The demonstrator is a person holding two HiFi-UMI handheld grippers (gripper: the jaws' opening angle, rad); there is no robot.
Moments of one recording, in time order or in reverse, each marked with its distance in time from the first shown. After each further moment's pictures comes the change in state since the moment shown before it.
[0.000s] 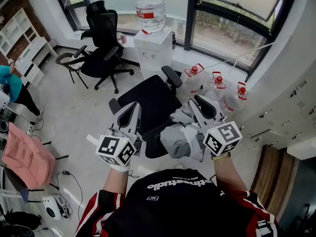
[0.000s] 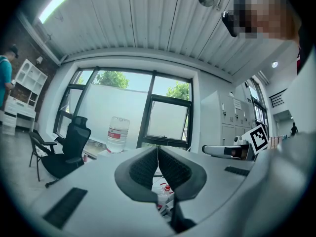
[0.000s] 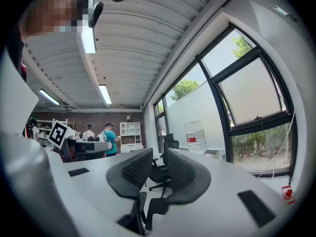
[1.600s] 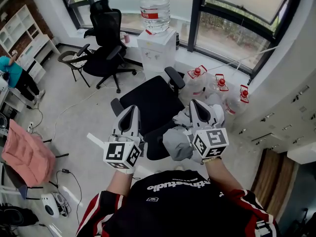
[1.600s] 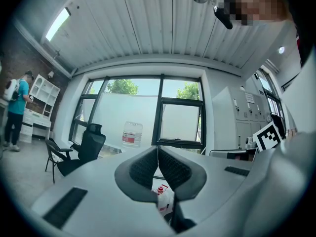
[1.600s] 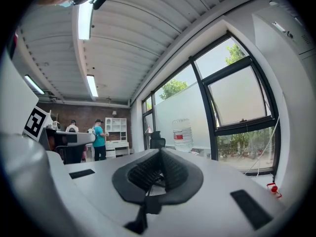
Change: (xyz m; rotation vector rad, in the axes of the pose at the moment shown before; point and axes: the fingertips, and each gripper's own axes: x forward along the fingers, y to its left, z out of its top) left arm -0.008 0.023 -0.008 0.043 -0.049 0.168; right arm 0.023 -0.009 -0.029 -0.039 0.018 -0.184
